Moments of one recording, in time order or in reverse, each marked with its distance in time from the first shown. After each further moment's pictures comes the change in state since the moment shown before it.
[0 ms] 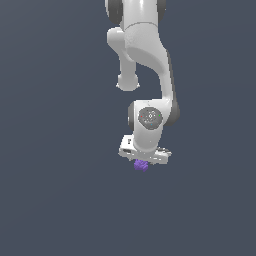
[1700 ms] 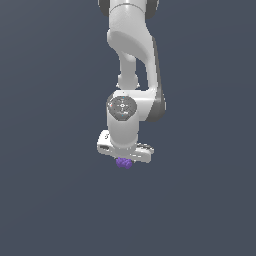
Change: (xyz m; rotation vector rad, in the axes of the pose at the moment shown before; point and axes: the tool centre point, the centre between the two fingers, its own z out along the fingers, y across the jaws) arm 0.029 0.070 -0.050 0.000 0.000 0.001
